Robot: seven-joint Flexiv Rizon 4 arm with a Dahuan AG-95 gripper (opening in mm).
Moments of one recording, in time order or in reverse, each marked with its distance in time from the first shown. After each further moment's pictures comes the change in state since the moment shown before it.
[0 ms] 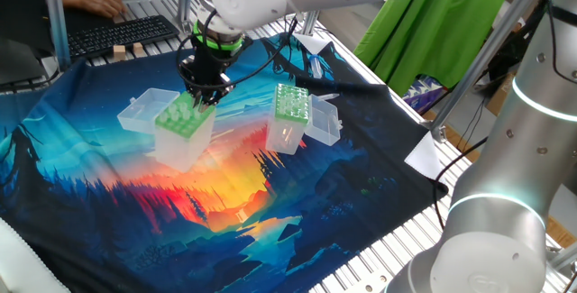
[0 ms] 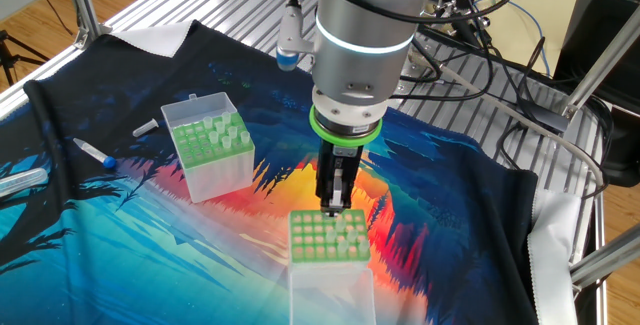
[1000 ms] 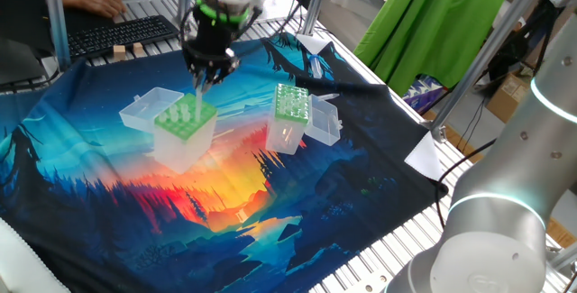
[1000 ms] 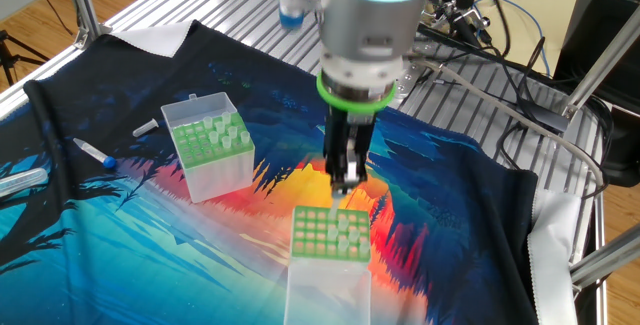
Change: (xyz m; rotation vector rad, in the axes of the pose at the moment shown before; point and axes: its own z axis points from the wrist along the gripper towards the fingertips) arm 0.006 0.003 -0.069 -0.006 0.020 -0.117
